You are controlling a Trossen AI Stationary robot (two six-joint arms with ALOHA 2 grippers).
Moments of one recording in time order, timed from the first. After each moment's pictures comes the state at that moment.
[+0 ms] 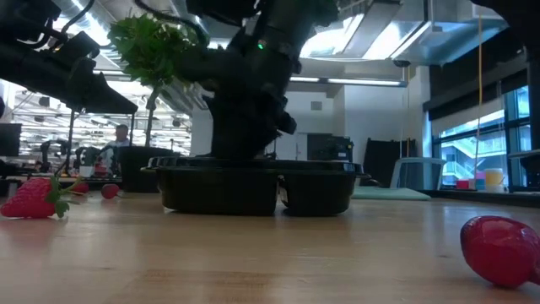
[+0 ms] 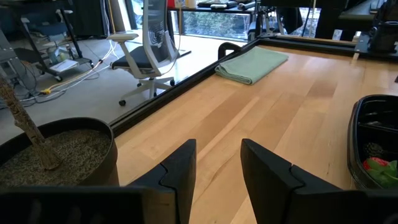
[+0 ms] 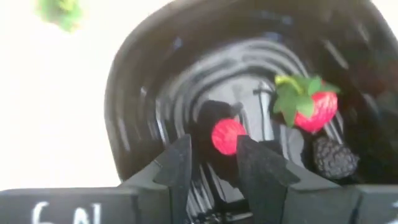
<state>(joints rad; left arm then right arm) 0.12 0.00 0.12 -0.38 -0.53 -0.10 0.19 2.26 1.84 -0.73 0.14 0.52</state>
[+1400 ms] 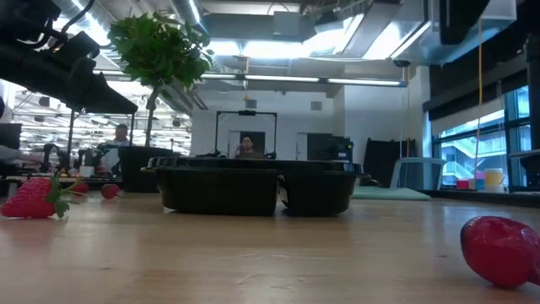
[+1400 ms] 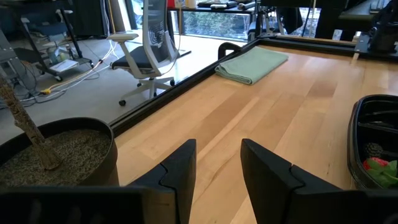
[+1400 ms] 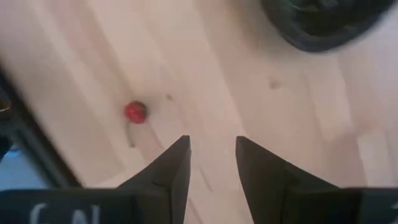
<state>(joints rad) 0.12 0.00 0.12 -0.38 -0.53 -0.10 0.64 2.26 2.19 -1.55 0.22 1.07</state>
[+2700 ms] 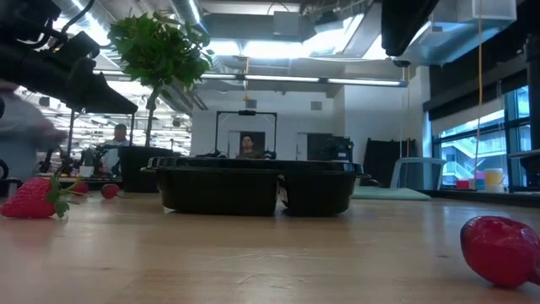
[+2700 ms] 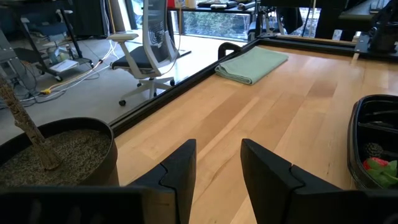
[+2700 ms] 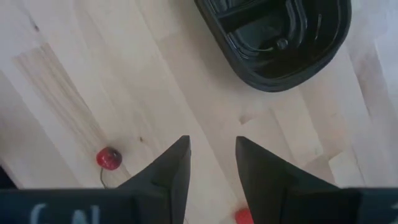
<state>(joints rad) 0.12 0.00 0.12 -0.38 -0.53 -0.10 0.59 2.25 2.19 -1.54 0.33 1.06</state>
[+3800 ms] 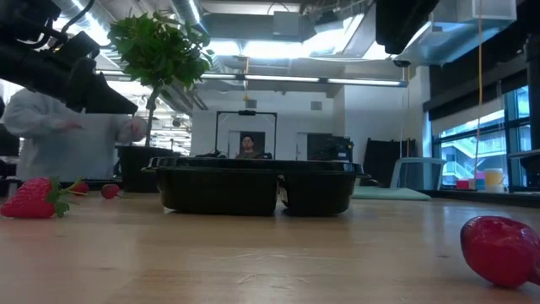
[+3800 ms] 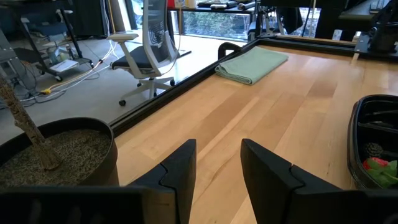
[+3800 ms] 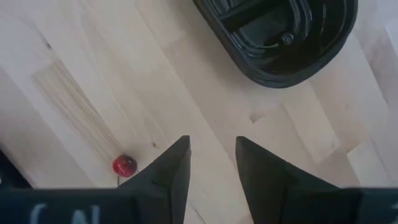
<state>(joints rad) 0.12 0.00 0.12 -0.38 -0.53 -0.10 0.59 2.25 2.19 -1.51 0.33 1.14</state>
